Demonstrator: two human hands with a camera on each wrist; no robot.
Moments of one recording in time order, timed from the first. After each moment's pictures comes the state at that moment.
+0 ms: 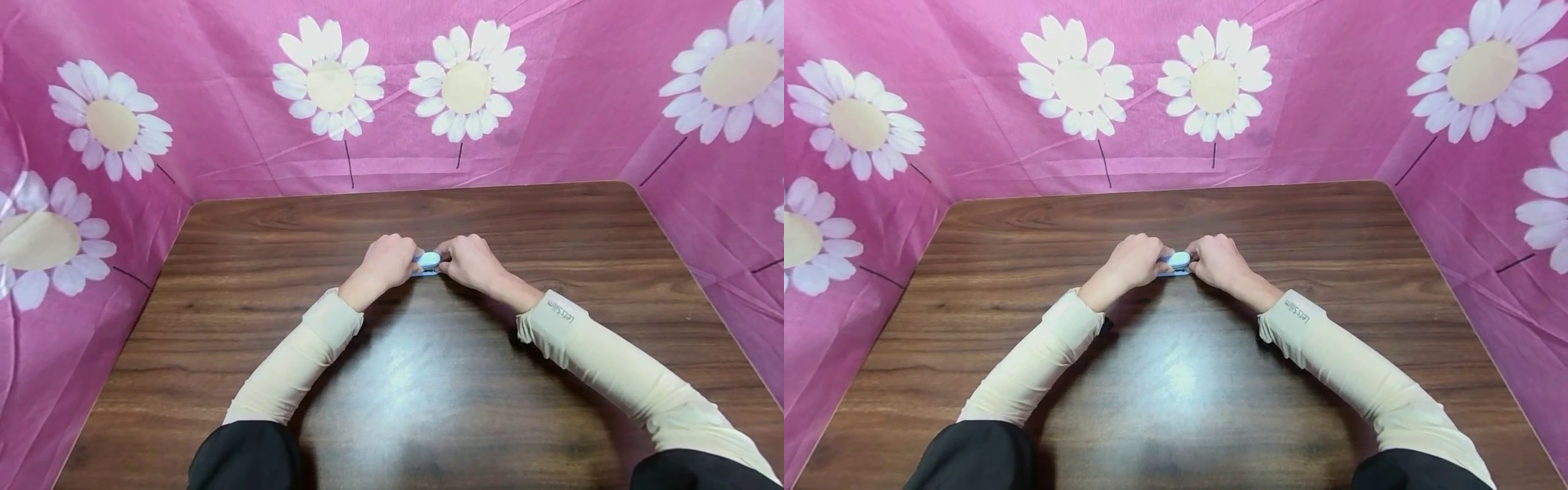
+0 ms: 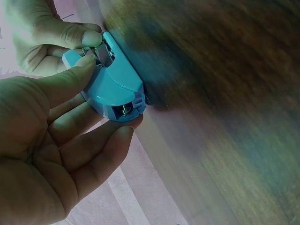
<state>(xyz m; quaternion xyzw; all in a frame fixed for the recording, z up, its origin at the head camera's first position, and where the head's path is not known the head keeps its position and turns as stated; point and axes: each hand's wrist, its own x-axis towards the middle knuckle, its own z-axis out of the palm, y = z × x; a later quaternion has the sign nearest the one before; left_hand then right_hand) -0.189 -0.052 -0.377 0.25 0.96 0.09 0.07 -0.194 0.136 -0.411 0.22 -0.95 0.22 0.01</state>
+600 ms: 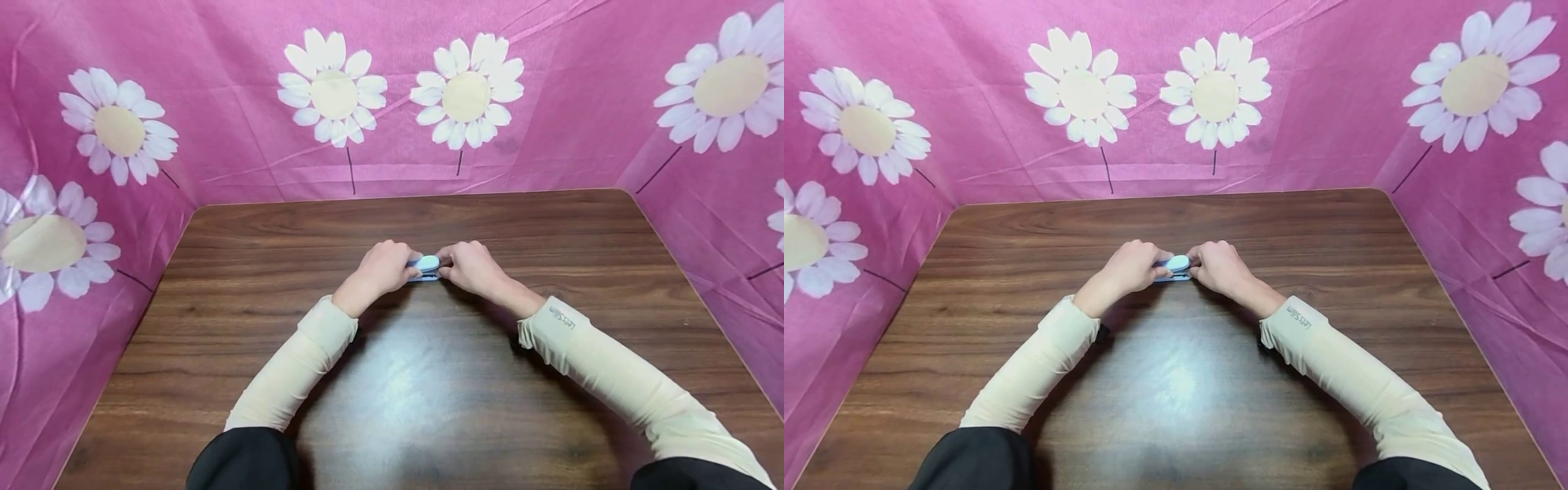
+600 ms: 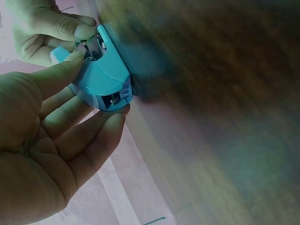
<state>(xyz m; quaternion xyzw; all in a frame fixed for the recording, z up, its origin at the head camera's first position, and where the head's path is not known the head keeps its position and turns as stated) -0.189 -0.062 -0.382 0.26 0.95 0.12 0.07 -0.191 0.138 -0.408 0.22 -0.95 0.22 0.00</state>
